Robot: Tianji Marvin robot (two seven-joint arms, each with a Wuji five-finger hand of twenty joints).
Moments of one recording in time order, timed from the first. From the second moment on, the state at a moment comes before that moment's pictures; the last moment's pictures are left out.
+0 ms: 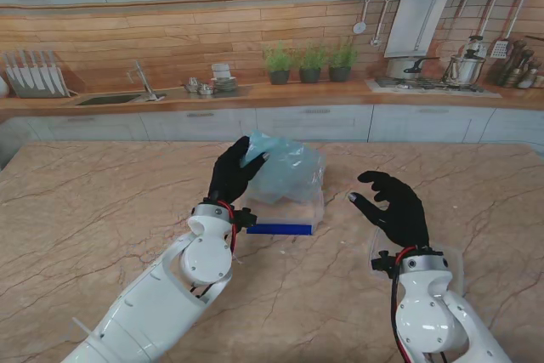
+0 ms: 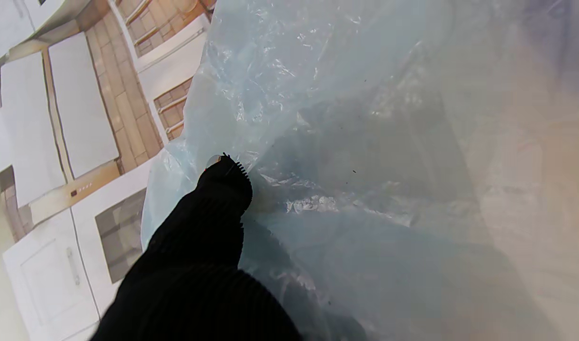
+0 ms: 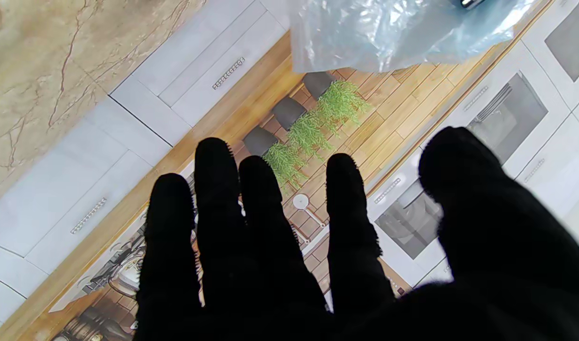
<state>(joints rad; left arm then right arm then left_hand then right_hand) 1.25 -1.34 -0.89 -1.30 0.19 -0.12 0.57 -1.80 -1.19 1.39 -1.73 -0.53 -0.13 -0.46 1.14 -0.24 0.21 -0.10 0.52 0.02 0.93 0.53 0.85 0.15 0.70 0.87 0.43 0.26 0.65 0.66 0.00 0.27 1.05 0.70 0.55 -0.47 0.54 -0.04 0.62 -0.03 0.54 0.56 0.70 0.30 0.63 0.39 0.68 0.26 0.66 0.61 0.28 0.28 0.88 0.72</state>
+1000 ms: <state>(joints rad) 1.26 -1.35 -0.81 -1.26 0.30 -0.05 0.58 -1.79 -1.20 1.39 -1.73 -0.50 -0.10 -0.44 1.18 -0.25 0.31 -0.10 0.51 0.02 0.93 0.52 0.85 0.18 0.70 0.85 0.43 0.26 0.65 0.62 -0.04 0.29 0.99 0.61 0.55 -0.43 0.52 -0.04 0.62 -0.02 0.53 0.56 0.70 0.30 0.63 0.39 0.68 0.27 0.66 0.61 0.28 0.29 0.89 0.72</state>
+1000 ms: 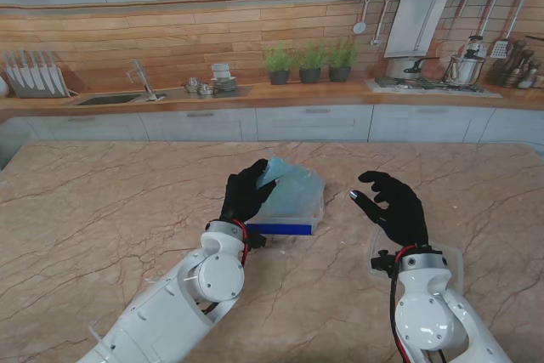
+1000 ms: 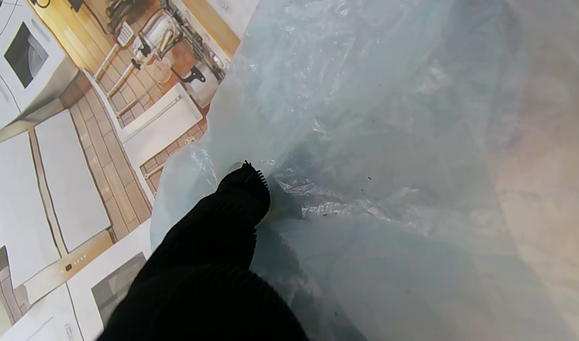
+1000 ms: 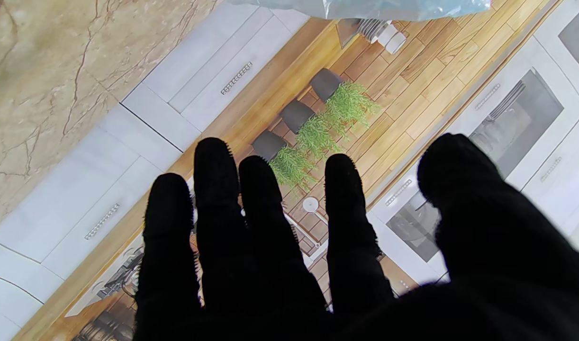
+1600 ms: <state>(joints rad) 1.25 -1.41 -0.82 -1.26 0.16 0.21 0.64 -1.78 -1.20 1.38 -1.72 -0.49 -0.07 -0.45 1.08 -0.28 0.43 -0.10 0.54 0.16 0.95 0.46 0.53 0.27 0.53 0.53 0.13 0.32 0.57 0.52 -0.08 0.25 0.87 0.45 0.55 -0.43 0.52 -0.02 0.62 -0.02 0.53 0.56 0.70 0.30 0.63 0.39 0.68 0.27 0.66 0.61 0.28 0.29 0.89 0.72</state>
